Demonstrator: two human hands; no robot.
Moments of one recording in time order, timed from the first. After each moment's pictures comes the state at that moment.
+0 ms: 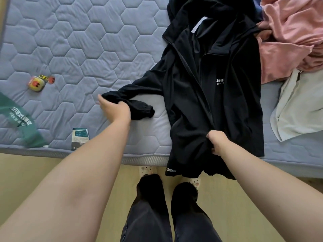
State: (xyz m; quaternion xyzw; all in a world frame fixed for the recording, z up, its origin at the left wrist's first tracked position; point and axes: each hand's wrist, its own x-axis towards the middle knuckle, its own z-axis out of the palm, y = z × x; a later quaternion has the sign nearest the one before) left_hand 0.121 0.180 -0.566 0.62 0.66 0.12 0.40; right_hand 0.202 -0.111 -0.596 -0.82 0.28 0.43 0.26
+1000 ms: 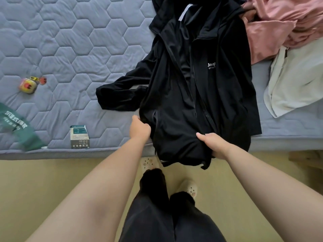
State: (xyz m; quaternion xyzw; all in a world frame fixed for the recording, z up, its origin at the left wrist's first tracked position) left_hand 0.066 0.098 -0.583 0.73 0.52 -0.18 0.42; right_hand 0.131 -0.137 -0.574 -0.71 0.25 0.54 0.38
